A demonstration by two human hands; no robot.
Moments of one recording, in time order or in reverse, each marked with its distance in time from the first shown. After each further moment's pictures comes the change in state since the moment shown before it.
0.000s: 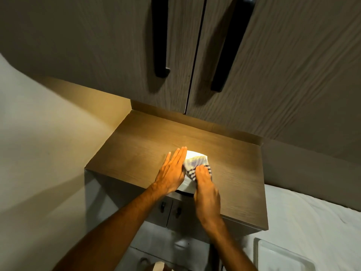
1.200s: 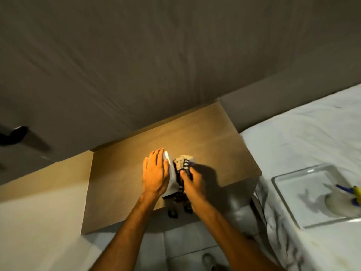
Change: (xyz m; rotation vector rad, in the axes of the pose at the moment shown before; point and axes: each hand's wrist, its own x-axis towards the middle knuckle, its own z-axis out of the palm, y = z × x) left_hand 0.031 0.066 -0.004 0.140 -0.045 0.036; right_hand 0.004 0.040 0.022 1.007 0.194 0.873
